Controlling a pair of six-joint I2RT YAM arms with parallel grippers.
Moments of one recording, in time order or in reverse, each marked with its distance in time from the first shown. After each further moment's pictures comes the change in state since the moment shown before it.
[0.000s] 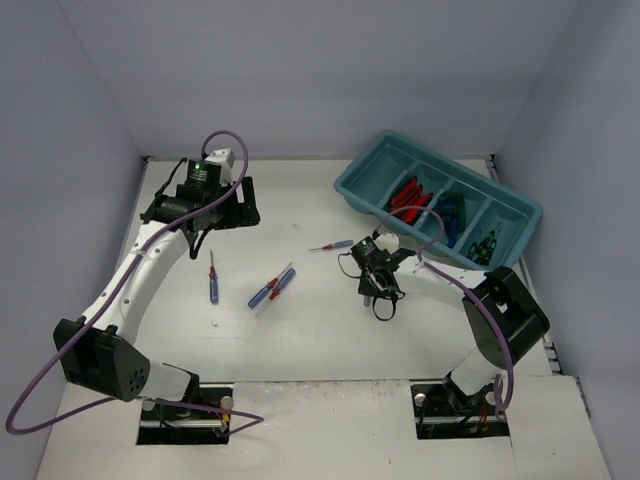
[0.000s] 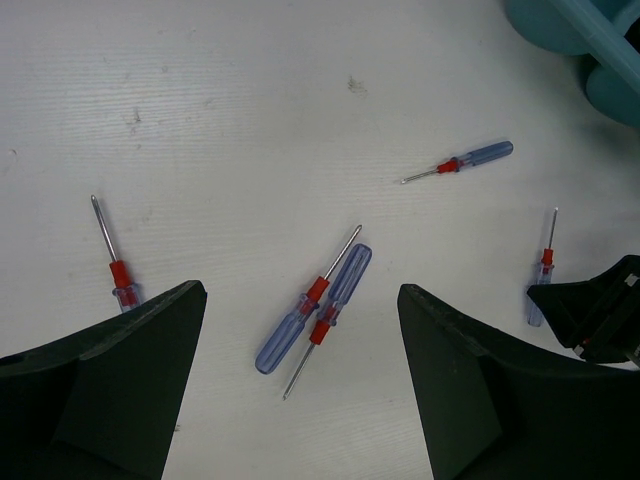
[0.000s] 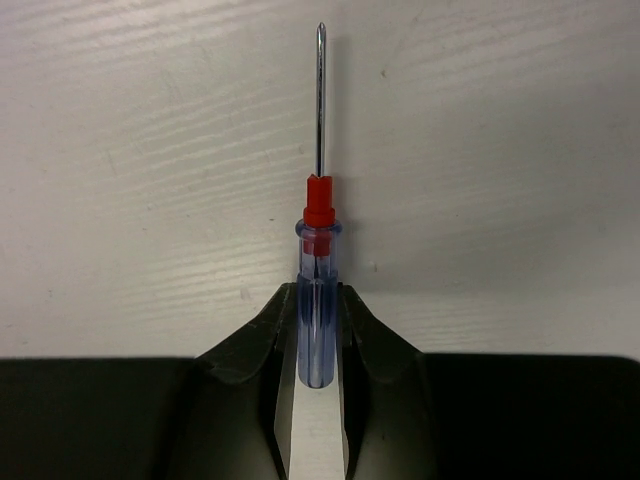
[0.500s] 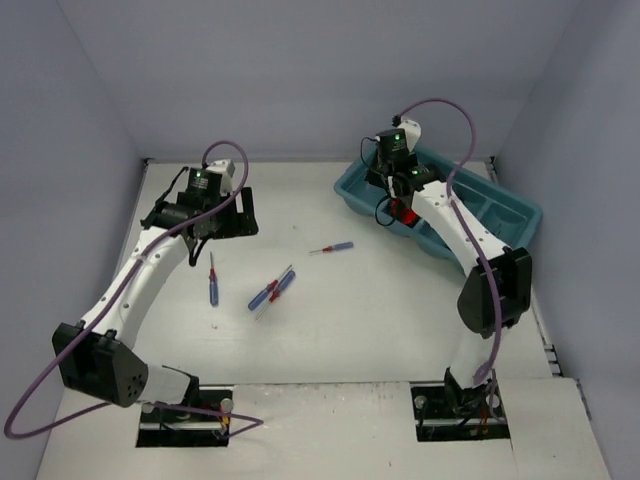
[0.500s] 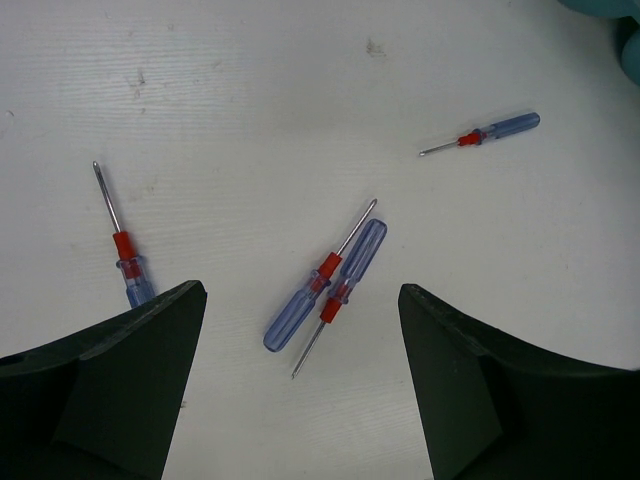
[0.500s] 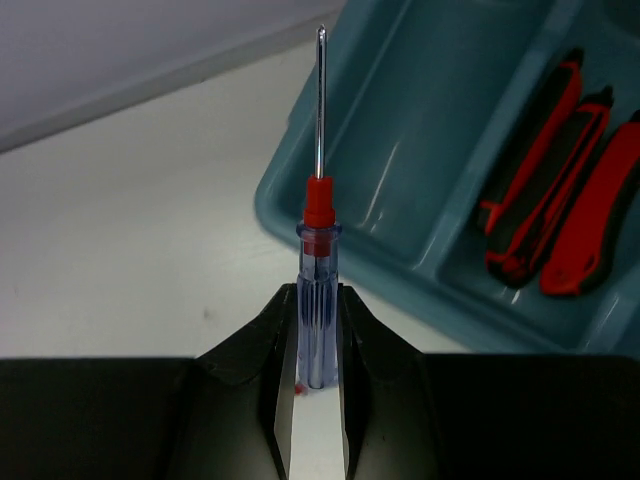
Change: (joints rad) left arm 0.000 -0.016 -0.043 -0.026 -0.008 -0.001; right arm -0.251 0.202 0.801 -0.030 -0.013 -0.251
